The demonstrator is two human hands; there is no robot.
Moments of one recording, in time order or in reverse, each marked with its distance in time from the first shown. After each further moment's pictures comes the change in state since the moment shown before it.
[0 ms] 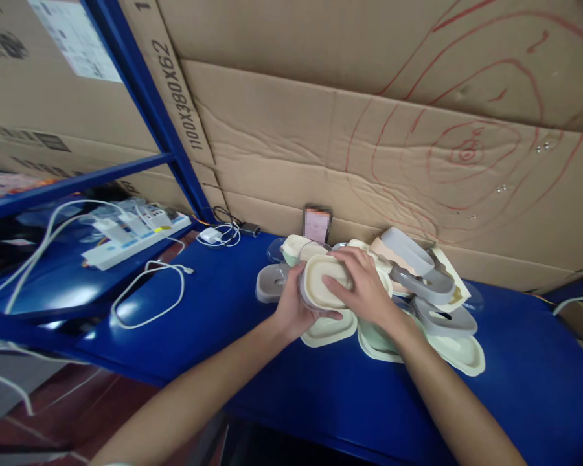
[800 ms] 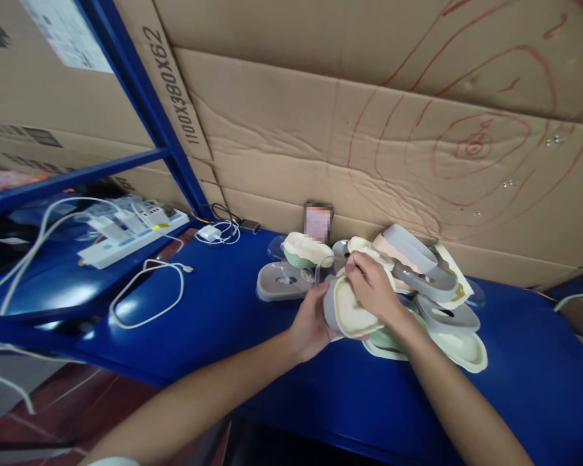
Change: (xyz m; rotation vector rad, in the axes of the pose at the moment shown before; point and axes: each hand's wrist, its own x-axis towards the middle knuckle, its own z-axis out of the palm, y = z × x) left_hand -0.005 -0.041 -0.007 -0.040 -0.126 -0.086; right_hand 0.004 0.008 -0.001 0.125 0.049 0.147
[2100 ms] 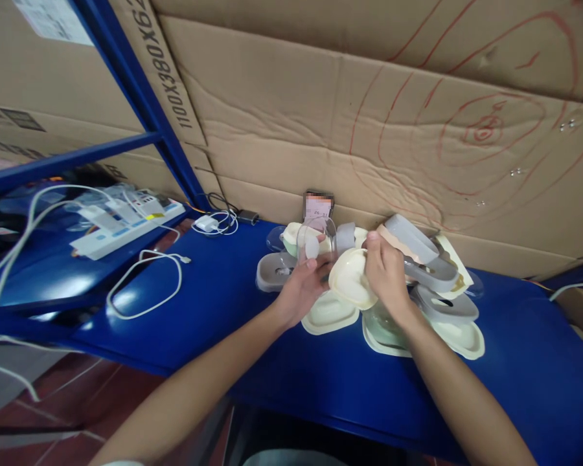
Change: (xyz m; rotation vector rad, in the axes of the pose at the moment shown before) left_hand -0.001 0.041 0.016 0.228 0.048 0.351; right_hand 0.000 -0.002 -0.001 -0.118 0.297 0.224
